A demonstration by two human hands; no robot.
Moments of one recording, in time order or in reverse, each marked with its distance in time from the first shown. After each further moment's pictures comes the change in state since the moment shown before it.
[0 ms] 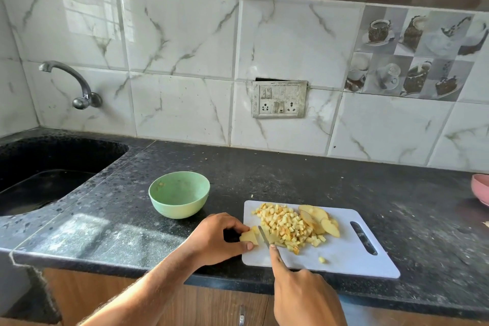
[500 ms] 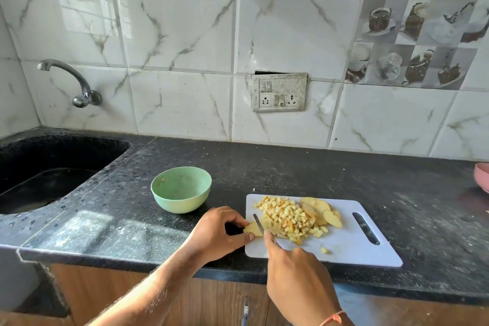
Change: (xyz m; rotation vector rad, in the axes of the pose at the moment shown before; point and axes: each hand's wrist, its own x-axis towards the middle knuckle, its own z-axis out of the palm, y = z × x) left_hand -0.003 -0.002 0.003 0.021 0.105 0.034; right_hand 0.003 -0.013 -0.018 0.114 0.077 -0.057
